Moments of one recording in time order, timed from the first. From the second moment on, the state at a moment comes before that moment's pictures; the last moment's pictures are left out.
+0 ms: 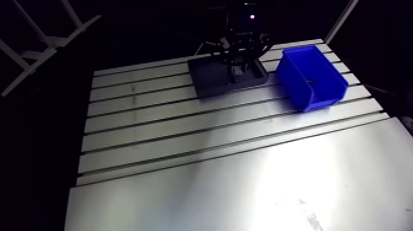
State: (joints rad) arm -0.24 -1.01 1.61 -2.02 -1.60 -1.76
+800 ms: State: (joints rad) arm -0.23 -1.00 1.62 -2.03 -1.60 -1.76
